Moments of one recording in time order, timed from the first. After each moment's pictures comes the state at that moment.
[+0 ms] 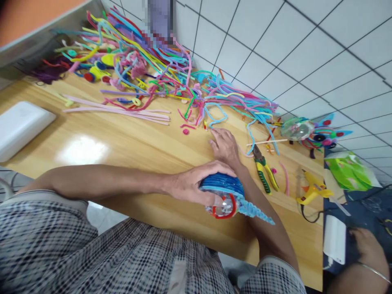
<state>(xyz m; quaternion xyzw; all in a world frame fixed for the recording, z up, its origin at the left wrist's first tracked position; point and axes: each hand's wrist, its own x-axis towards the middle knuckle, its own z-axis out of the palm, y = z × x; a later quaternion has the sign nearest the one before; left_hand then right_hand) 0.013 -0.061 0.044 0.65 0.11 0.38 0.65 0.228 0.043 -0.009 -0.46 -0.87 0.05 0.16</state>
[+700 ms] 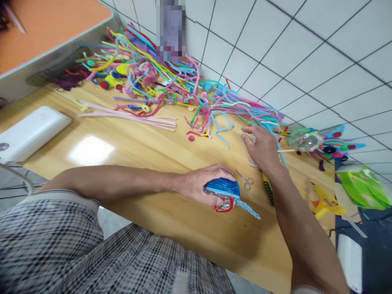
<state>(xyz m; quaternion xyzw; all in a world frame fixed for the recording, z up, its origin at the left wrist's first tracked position) 0.022 -0.043 0.007 0.75 0.15 0.35 0.54 0.288 0.087 0.065 -0.50 -0.84 0.03 0.22</state>
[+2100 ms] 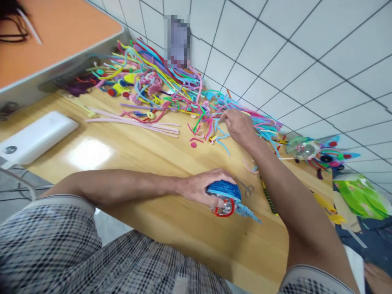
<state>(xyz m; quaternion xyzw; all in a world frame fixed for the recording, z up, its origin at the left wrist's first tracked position) 0.022 -0.034 0.001 0.72 0.14 0.36 0.58 0.200 0.180 0.061 -0.42 -0.90 0.00 0.14</state>
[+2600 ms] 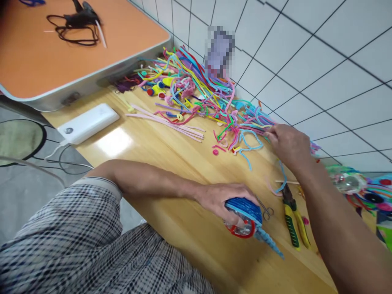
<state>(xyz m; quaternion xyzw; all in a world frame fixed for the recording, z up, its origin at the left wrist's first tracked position) 0.032 -0.026 -0.004 0.74 0.13 0.32 0.58 0.252 0.189 0.080 -0.37 -0.90 -0.09 0.22</state>
